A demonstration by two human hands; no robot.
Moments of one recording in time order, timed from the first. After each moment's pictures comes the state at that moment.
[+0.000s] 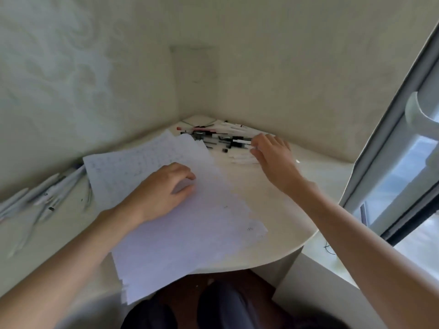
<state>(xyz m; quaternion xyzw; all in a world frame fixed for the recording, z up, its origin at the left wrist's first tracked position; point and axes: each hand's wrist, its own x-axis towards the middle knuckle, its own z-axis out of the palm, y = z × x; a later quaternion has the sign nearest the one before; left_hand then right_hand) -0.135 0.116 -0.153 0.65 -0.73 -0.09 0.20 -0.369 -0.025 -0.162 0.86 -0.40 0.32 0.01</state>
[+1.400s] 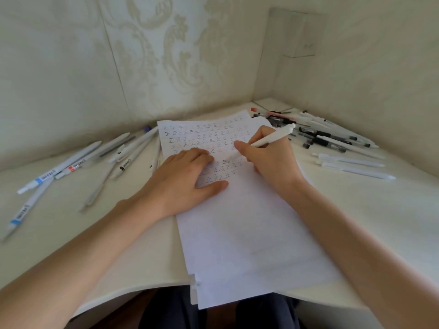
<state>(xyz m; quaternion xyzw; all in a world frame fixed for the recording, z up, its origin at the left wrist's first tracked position) -0.065 0.150 -0.180 0.74 -0.65 0.00 0.17 -0.209 0.039 -0.155 0.73 -0.39 0.36 -0.44</state>
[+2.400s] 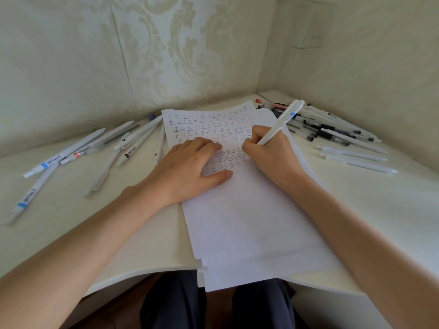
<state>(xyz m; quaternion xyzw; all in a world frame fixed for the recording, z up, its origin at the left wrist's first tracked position) -0.065 0.152 -0.179 0.73 -0.65 -0.03 0.18 -0.204 0.038 -0.165 0.81 -0.37 0.31 -0.33</state>
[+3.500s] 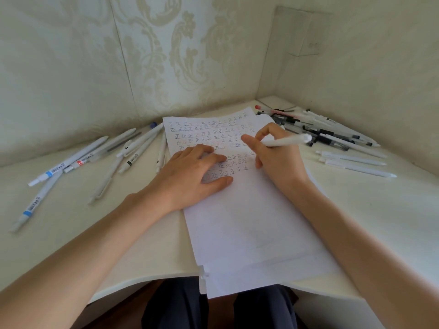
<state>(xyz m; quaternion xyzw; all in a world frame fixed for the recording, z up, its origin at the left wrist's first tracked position) -0.062 0.152 -0.183 0.74 -0.65 -0.04 0.17 -0.214 0.041 -0.160 0.76 -0.37 0.37 -0.38</state>
